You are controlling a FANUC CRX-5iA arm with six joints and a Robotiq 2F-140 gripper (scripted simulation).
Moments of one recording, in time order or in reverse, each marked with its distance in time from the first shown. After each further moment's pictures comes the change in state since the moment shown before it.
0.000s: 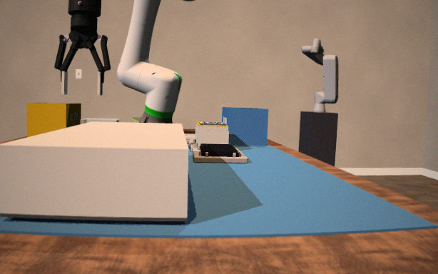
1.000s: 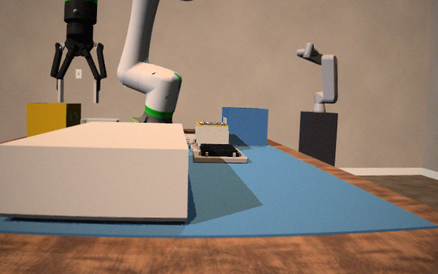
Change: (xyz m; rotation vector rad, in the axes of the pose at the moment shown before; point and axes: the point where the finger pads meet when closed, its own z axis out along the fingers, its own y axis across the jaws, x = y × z) arm 0.004 0.010 0.023 0.001 0.000 0.000
